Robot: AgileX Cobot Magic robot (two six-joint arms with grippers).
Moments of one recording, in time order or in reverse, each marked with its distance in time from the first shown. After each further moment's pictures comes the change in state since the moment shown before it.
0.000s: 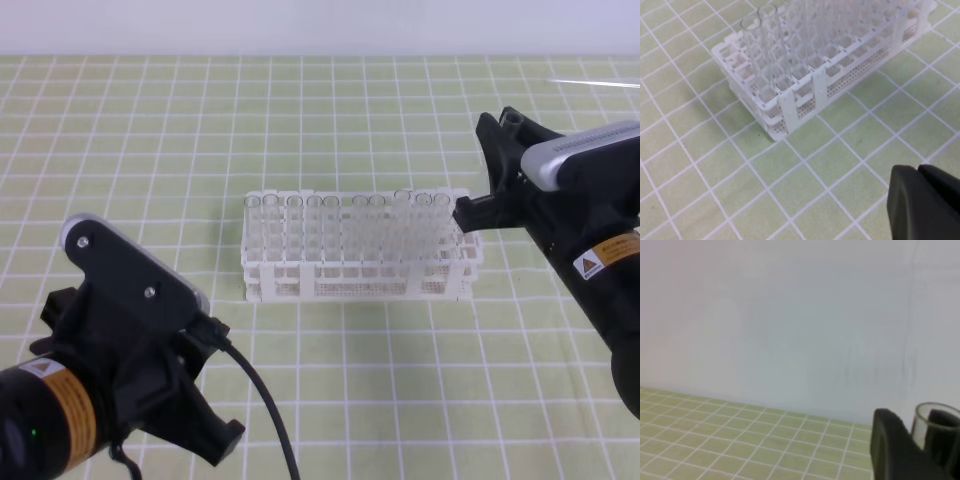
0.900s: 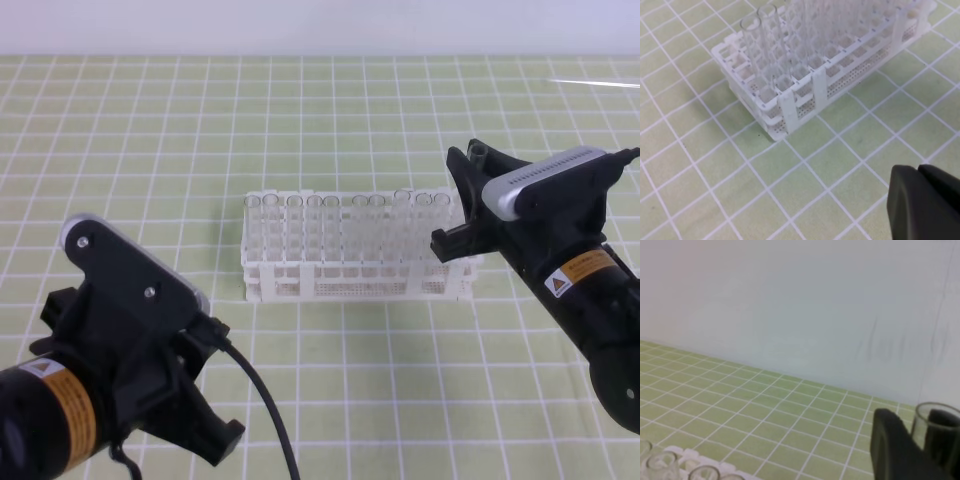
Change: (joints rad) left arm 0.000 0.000 0.000 -0.001 0.000 0.000; right arm 0.000 0.103 0.016 -0.058 -0.057 0.000
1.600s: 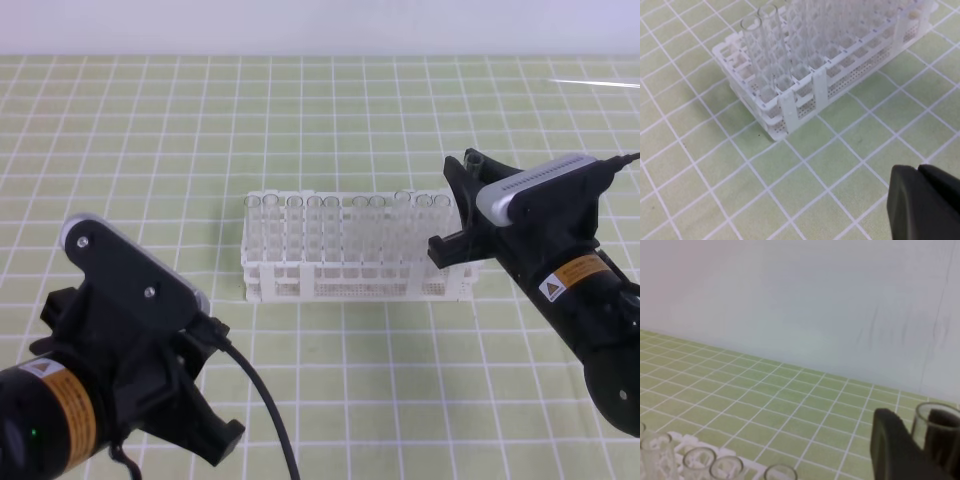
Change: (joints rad) left arm 0.000 0.000 0.000 -0.001 0.000 0.000; right arm 0.000 0.031 0.000 0.002 -0.007 0.000
